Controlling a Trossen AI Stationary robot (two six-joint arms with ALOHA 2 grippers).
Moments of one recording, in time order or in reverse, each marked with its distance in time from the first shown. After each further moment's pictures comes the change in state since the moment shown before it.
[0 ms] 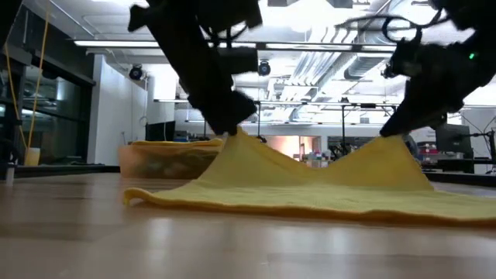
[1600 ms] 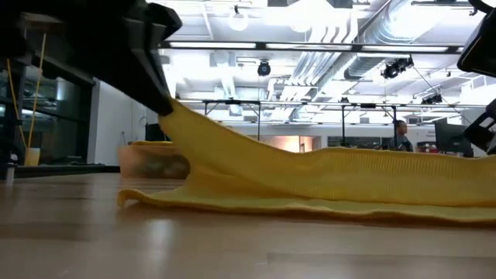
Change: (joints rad) left arm -0.425 -0.081 -0.002 -0.142 0.238 0.050; right arm 0.494 0.456 0.031 0.495 0.015 0.240
